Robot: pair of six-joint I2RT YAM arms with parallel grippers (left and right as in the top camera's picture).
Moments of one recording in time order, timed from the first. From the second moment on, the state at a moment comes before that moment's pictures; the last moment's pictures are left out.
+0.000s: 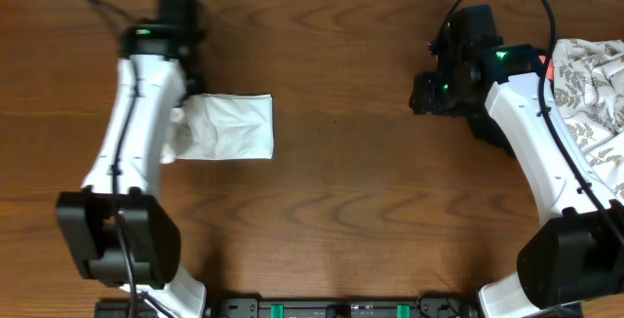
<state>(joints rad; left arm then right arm) -0.11 1.79 1.62 -1.15 -0.45 -0.33 0.18 1.71 1.49 -1.04 -0.14 0.22</state>
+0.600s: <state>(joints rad) -0.36 1.93 1.61 -1.18 -0.49 -0.36 0.18 1.71 1.49 -1.06 -0.14 0.20</state>
